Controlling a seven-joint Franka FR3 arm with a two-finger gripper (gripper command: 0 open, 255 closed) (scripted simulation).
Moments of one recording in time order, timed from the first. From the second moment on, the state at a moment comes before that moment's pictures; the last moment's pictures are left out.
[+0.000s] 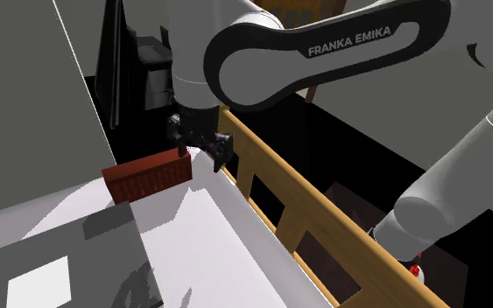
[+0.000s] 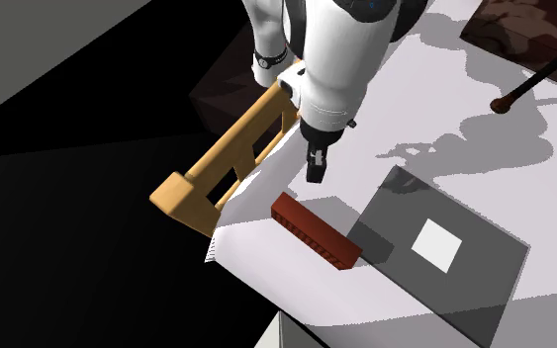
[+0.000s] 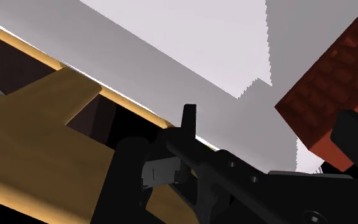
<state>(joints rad) -0.26 -0.03 0.92 -1.96 0.01 1.97 1.86</state>
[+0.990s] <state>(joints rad) 0.08 0.60 0.77 -1.37 -0.43 1.82 2.45</state>
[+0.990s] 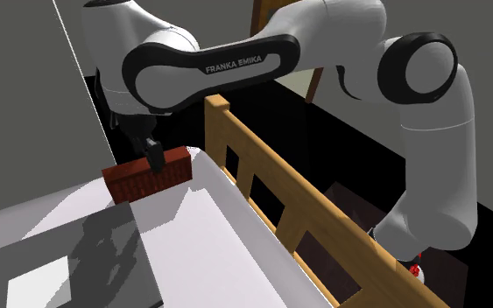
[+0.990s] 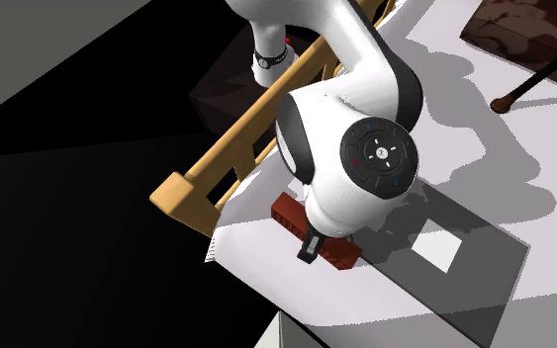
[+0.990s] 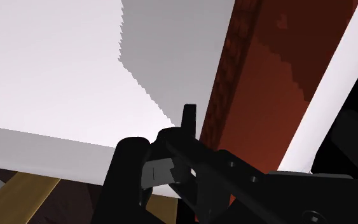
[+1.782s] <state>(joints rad) 0.08 0.61 0.76 -1.41 -0.45 1.87 2.47</state>
